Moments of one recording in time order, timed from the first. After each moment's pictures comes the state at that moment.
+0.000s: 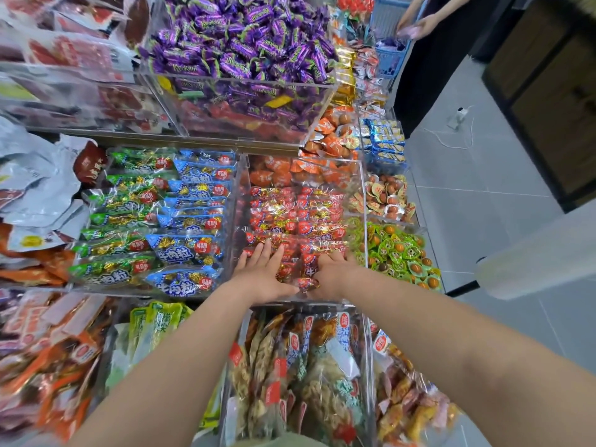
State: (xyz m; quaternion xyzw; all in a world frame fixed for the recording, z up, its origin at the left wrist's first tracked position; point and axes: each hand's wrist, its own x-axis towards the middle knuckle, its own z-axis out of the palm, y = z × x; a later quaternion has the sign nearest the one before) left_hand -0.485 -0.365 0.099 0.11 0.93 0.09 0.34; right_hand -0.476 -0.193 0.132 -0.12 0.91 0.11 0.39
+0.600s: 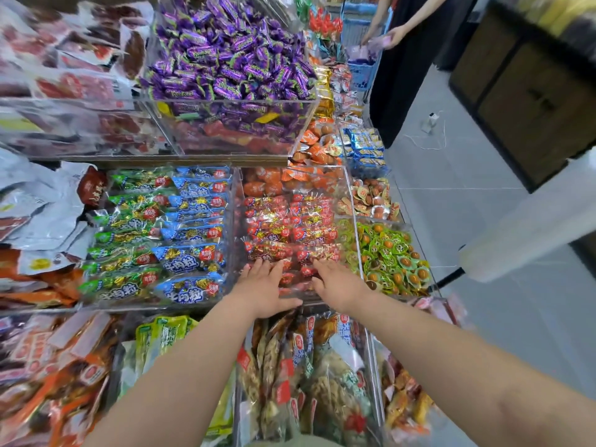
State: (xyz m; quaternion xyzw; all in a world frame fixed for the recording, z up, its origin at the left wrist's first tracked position) left_hand -0.465 -0.374 0.109 0.20 0.94 0.03 0.29; right_hand -0.426 -0.191 0.139 -0.03 0.96 -0.13 0.23
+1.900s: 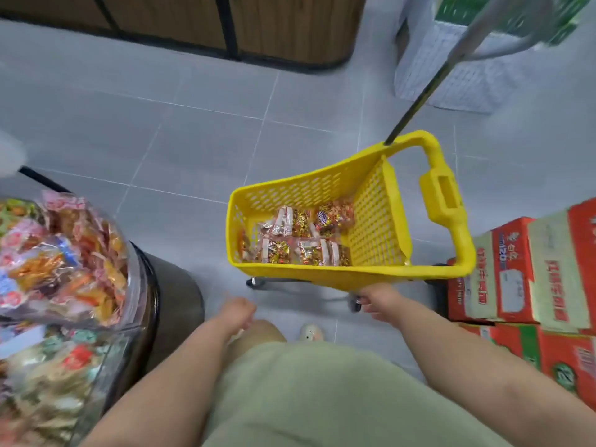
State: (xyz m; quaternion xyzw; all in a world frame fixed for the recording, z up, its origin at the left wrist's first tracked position) left_hand 0.031 -0.149 0.024 0.39 0.73 -0.09 0.55; right_hand 0.321 -0.117 0.040 0.76 0.26 -0.60 -0.01
